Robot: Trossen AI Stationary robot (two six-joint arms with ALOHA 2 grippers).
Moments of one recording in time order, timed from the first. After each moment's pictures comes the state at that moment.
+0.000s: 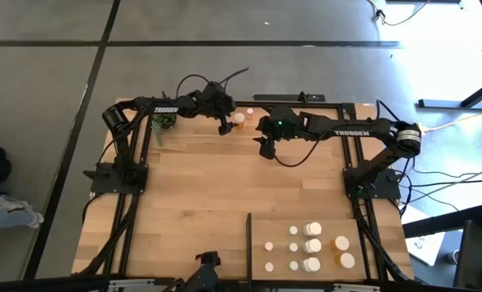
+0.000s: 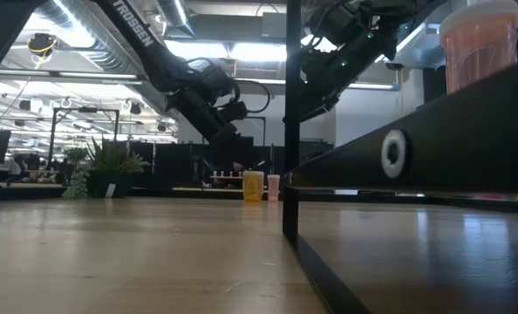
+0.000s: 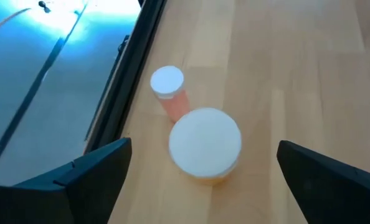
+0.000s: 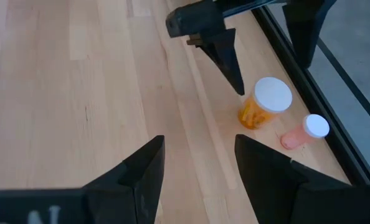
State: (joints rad) left arm 0.68 1.85 1.12 0.00 0.25 0.42; right arm -0.31 1.56 1.05 -0.18 0.01 -0.11
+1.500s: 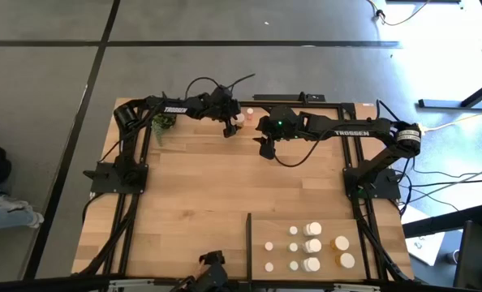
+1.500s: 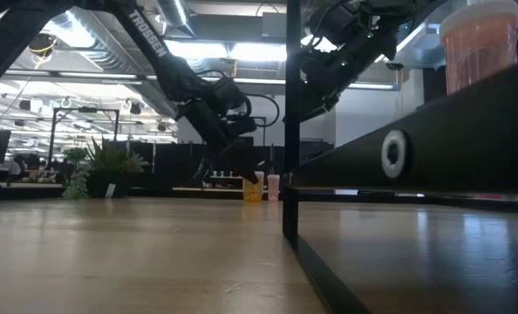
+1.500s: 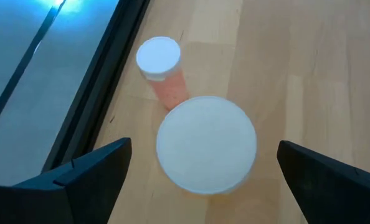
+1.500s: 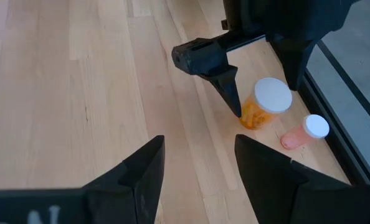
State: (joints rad) left arm 0.65 1.96 1.20 -0.05 0.19 0.38; right arm -0.31 1.56 1.05 -0.18 0.01 -0.11
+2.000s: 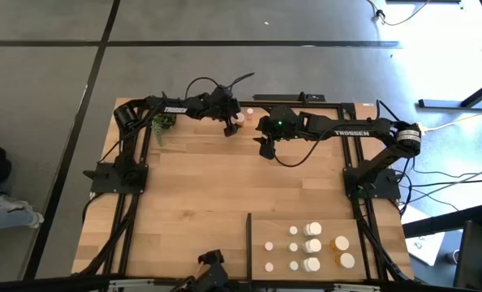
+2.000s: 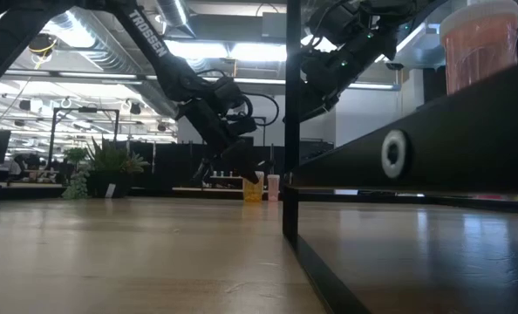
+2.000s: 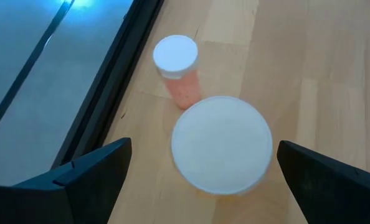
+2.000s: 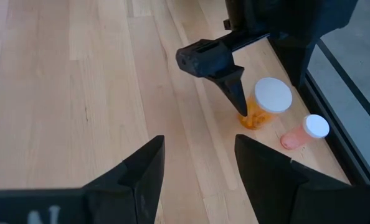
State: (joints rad) left arm 0.64 1.96 1.20 -0.04 0.15 0.34; right arm -0.31 1.56 1.05 -0.18 0.01 -0.11
